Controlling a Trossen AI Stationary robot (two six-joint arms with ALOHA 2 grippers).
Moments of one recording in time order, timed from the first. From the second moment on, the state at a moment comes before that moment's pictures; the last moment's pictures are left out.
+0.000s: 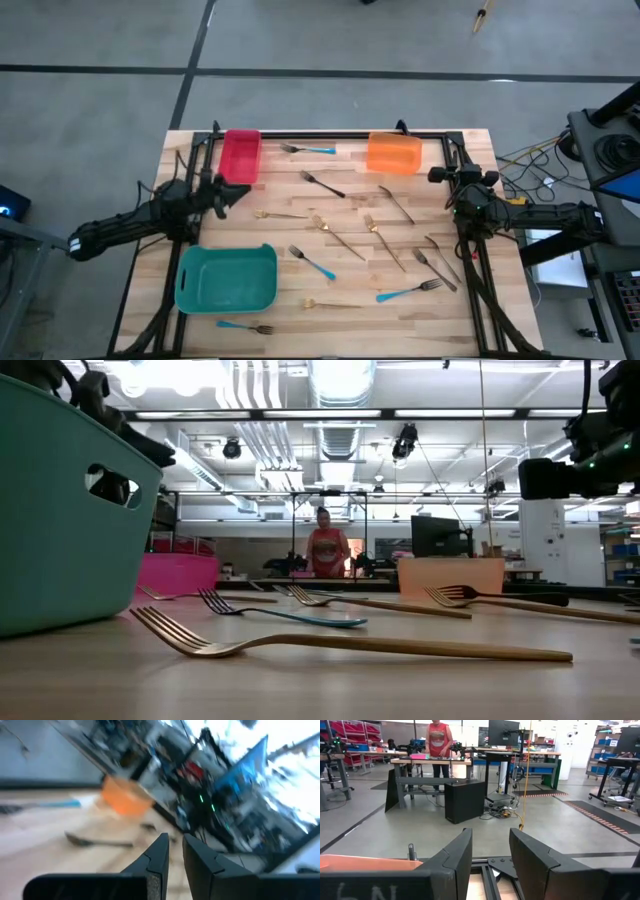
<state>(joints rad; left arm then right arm) 0.31 0.06 0.07 0.01 -0.03 -0.65 -0.15 0.35 0.01 0.35 1.51 -0.08</state>
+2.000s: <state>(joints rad) 0.31 0.43 0.19 0.73 -0.04 -0.05 -0.16 0.83 0.64 0.10 0.50 0.16</state>
